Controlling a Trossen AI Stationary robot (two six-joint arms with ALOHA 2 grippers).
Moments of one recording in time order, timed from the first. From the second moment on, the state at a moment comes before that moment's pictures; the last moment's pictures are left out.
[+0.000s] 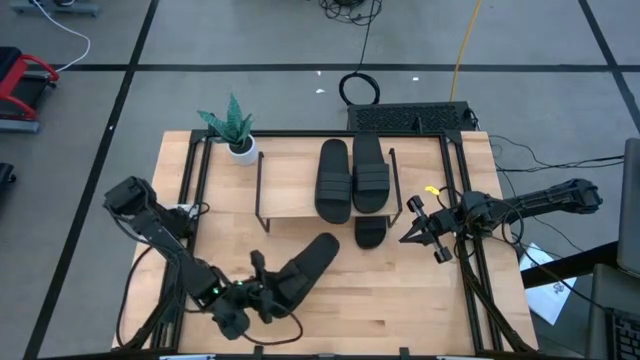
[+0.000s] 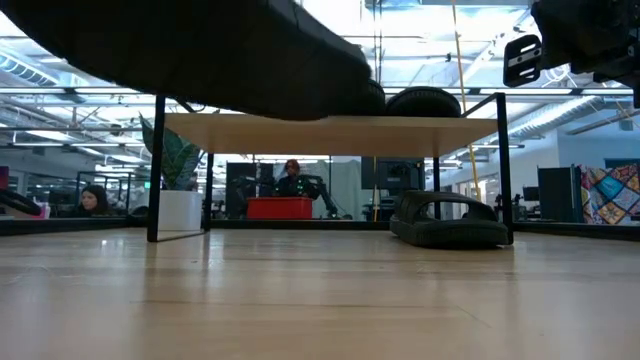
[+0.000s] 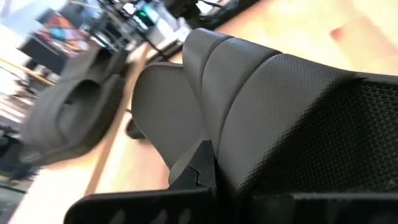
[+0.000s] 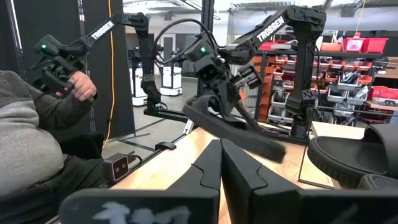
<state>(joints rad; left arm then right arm) -0.82 1.63 0.97 -0.11 -1.03 -0.07 0.12 0.51 0.06 0.56 -0.31 -0.01</state>
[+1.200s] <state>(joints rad) -0.37 1.78 1.09 -0.38 -0.82 -0.32 0.12 0.51 0.06 0.57 -0.31 0.01</state>
